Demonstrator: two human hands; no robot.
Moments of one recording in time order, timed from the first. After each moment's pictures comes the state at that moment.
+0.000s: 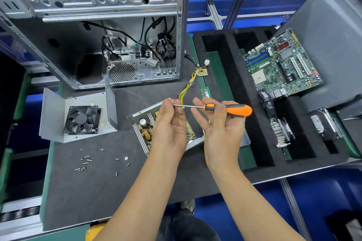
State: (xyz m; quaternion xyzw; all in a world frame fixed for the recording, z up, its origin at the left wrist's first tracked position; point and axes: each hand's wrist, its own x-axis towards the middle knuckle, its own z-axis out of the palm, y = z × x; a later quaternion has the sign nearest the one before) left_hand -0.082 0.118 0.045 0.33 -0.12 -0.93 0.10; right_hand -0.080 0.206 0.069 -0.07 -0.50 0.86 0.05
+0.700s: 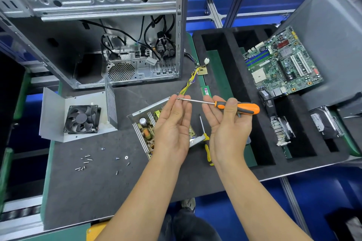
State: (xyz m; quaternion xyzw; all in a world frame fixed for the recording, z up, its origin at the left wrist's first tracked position) left_hand -0.075 0.126 0.053 0.28 -0.15 -0.94 0.10; right_hand -0.089 0.213 0.068 -0.16 -0.45 0.87 0.07
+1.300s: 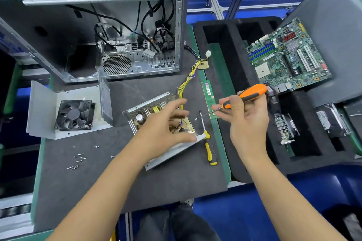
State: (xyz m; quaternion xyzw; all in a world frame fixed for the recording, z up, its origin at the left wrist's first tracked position) left_hand -0.065 0.068 0.032 0.05 -0.80 -0.58 -0.14; right_hand -0.106 0.260 0.055 -0.05 -0.68 0.73 0.04
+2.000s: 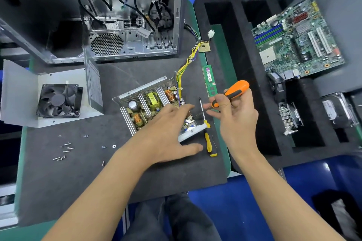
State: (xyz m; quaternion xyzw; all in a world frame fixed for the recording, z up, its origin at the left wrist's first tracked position) left_hand -0.055 0.080 -0.001 -0.07 -0.92 -0.33 -0.21; right_hand -0.099 0.254 0.023 -0.05 -0.75 0.66 -0.01
